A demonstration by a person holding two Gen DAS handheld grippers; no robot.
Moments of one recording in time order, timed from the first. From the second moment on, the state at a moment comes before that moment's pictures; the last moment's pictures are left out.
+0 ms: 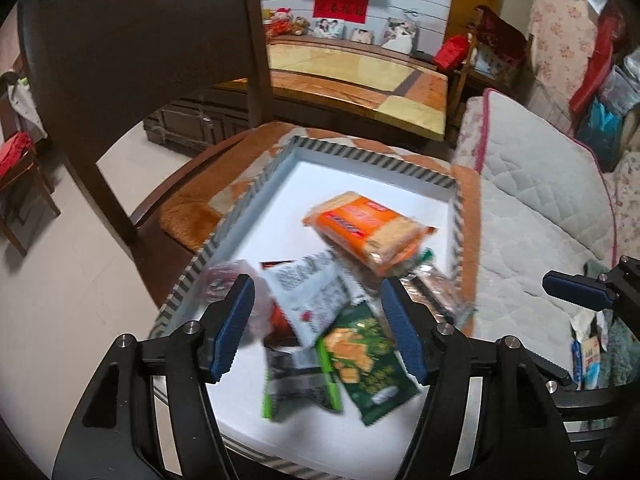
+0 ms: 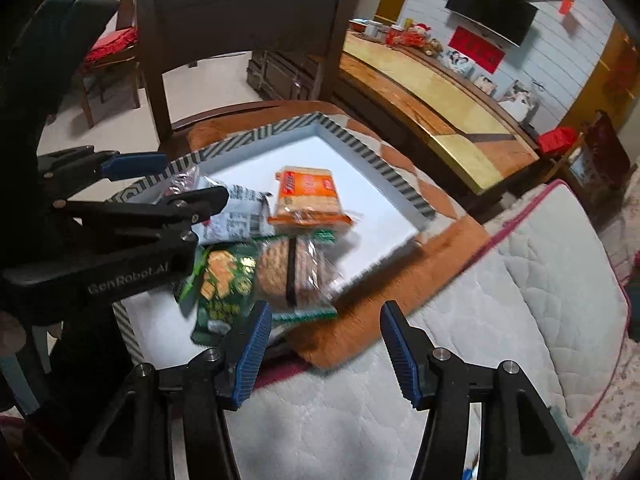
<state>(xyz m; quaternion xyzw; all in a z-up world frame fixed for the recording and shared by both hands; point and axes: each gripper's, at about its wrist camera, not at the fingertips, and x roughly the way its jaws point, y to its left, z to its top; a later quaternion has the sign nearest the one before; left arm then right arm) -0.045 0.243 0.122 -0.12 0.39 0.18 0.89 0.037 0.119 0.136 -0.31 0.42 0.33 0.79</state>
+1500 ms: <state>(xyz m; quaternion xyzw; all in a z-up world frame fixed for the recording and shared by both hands) 0.049 -0.037 0.072 -0.05 0.53 -0.09 0.84 0.045 -0.244 0.104 -0.06 0.55 0.10 0.83</state>
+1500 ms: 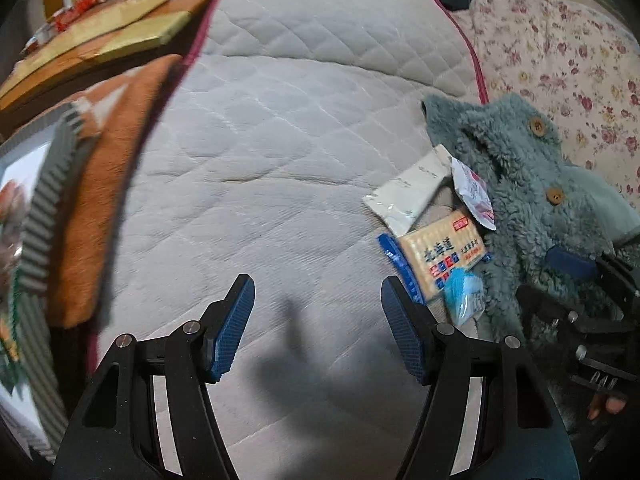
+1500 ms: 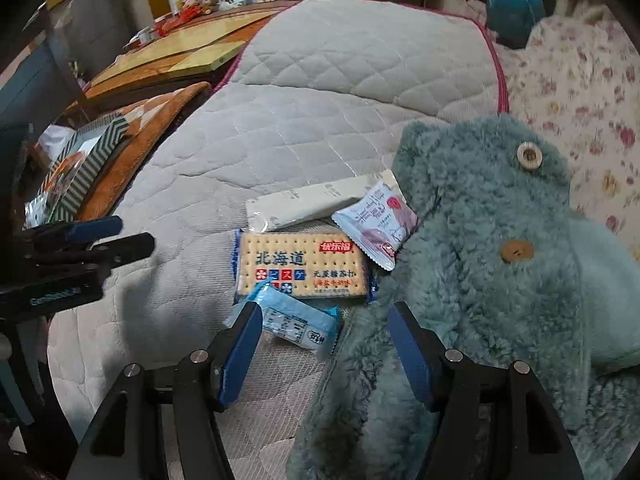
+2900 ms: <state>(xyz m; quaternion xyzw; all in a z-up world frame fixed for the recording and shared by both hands) 0.151 -0.080 0.035 0.06 0.51 -0.14 0.84 0.164 -0.273 0.050 0.00 0.60 0.04 0.80</state>
